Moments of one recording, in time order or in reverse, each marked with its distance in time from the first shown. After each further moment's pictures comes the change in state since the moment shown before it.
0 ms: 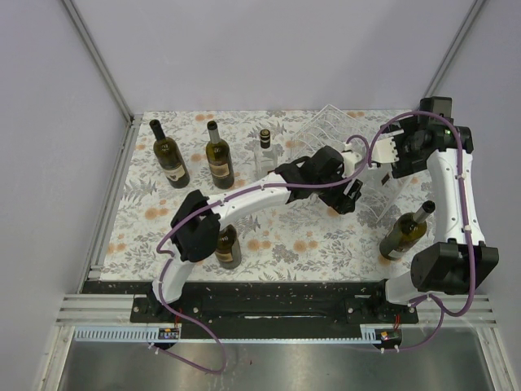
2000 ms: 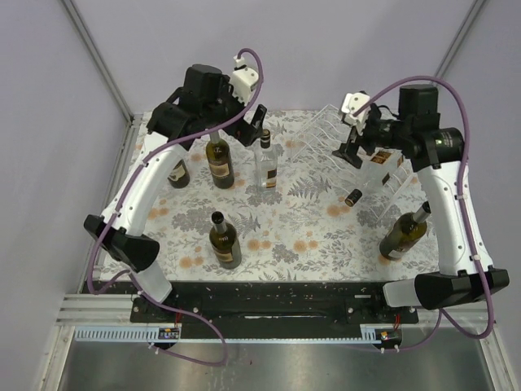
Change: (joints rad) left arm 0.489 -0.437 0.171 -0.472 0.010 0.463; right arm 0.240 -0.105 0.132 0.114 -0.615 1.038
